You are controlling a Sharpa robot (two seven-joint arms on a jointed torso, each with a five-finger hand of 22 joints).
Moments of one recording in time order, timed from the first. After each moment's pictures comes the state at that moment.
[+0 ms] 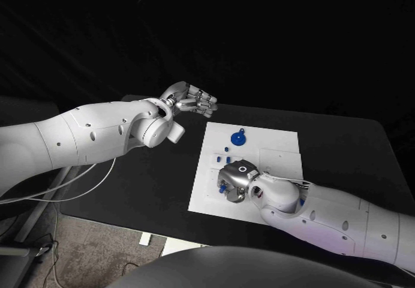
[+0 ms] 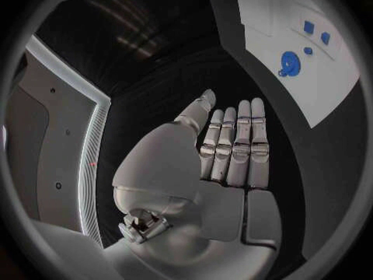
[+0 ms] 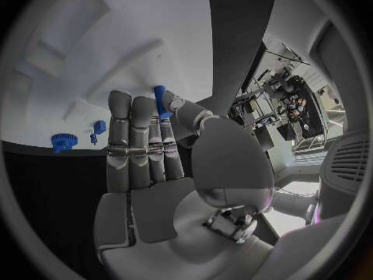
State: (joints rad) left arm 1.27 -0.74 -0.13 1.32 -0.36 -0.29 0.23; left_hand 1.36 0.03 0.15 -0.21 0.16 1.06 0.14 0.07 0.06 1.09 0.14 0.06 0.06 1.15 0.12 0.06 0.07 0.10 1.05 0.10 0.07 0.44; right arm 0.96 -0.50 -0.15 1.42 -1.94 -0.24 -0.25; right_hand 1.22 -0.10 0.70 -0.23 0.04 1.26 0.08 0.06 0.07 1.38 0.02 0.05 0.06 1.39 -0.06 0.77 0.74 0.10 1.44 -0.08 0.31 1.31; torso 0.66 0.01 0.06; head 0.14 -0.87
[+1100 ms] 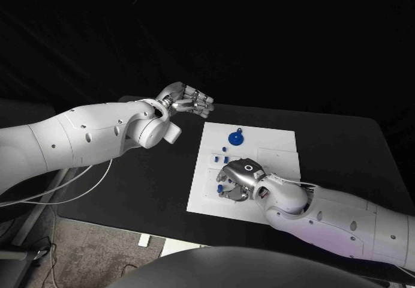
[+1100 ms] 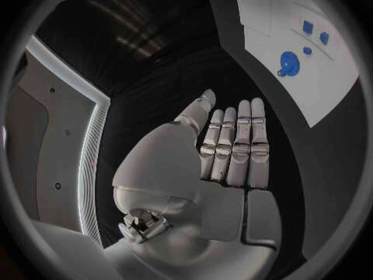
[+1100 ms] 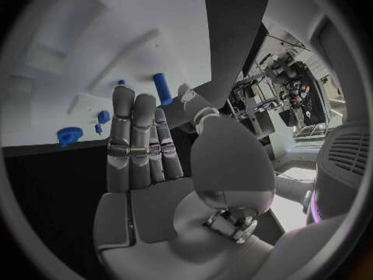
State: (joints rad) left arm 1.27 -0.75 -0.13 1.32 -0.36 -0.29 0.22; left_hand 1.36 0.03 0.15 -0.21 0.16 1.06 0.14 0.07 0.06 1.09 0.14 0.06 0.06 1.15 0.12 0.06 0.07 0.10 1.05 0.10 0.07 0.45; right arm 0.95 -0.56 -0.15 1.47 -1.86 -0.39 -0.23; right_hand 1.23 -0.21 0.32 -0.11 0.05 1.12 0.11 0.07 0.07 1.19 0.07 0.06 0.06 1.38 -0.03 0.75 0.70 0.14 1.45 -0.05 0.24 1.22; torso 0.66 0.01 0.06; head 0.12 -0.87
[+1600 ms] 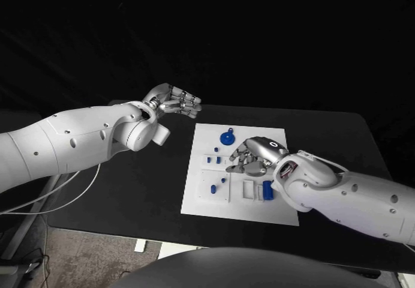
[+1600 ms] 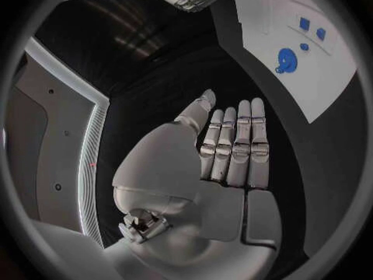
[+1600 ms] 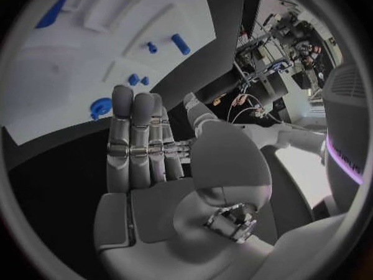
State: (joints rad) left arm 1.27 -0.76 -0.13 1.31 -0.36 -0.29 0.22; left_hand 1.36 0.03 0.15 -0.21 0.16 1.06 0.14 0.07 0.06 1.09 0.14 0.06 0.06 1.15 0.12 0.06 0.07 0.10 1.05 0.10 0.07 0.45; right arm 1.03 -0.76 -0.07 1.58 -1.52 -0.43 -0.17; right_hand 1.16 -0.11 0.20 -0.02 0.06 1.17 0.07 0.07 0.10 1.33 0.00 0.35 0.25 1.38 -0.06 0.74 0.68 0.10 1.45 -0.08 0.22 1.20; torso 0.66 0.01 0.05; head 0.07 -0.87
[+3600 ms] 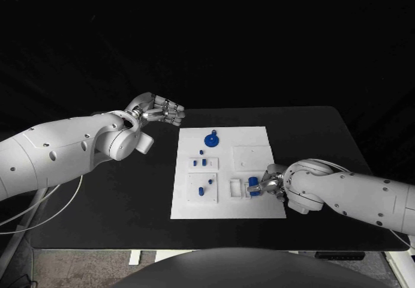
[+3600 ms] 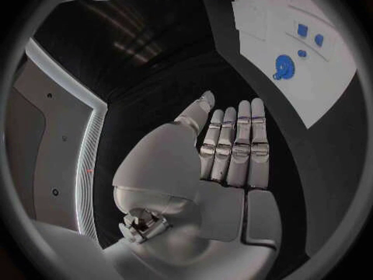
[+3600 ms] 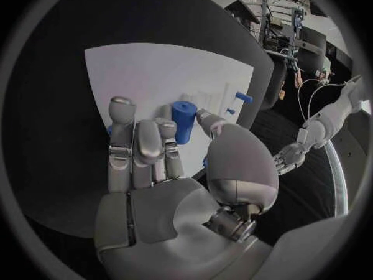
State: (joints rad) left arm 1.25 -0.76 -0.15 1.29 -0.36 -0.26 0.21; left_hand 1.36 0.03 0.15 -0.17 0.16 1.06 0.14 0.07 0.06 1.09 0.14 0.06 0.06 1.15 0.12 0.06 0.07 0.10 1.06 0.10 0.07 0.40; right arm 1.01 -0.80 -0.13 1.49 -1.11 -0.11 -0.65; right_hand 0.95 -0.22 0.46 0.18 0.05 1.13 0.03 0.06 0.80 1.25 -0.04 1.02 1.06 1.45 -0.10 1.11 1.27 0.08 1.46 -0.12 0.52 1.31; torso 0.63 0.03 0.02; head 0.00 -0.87
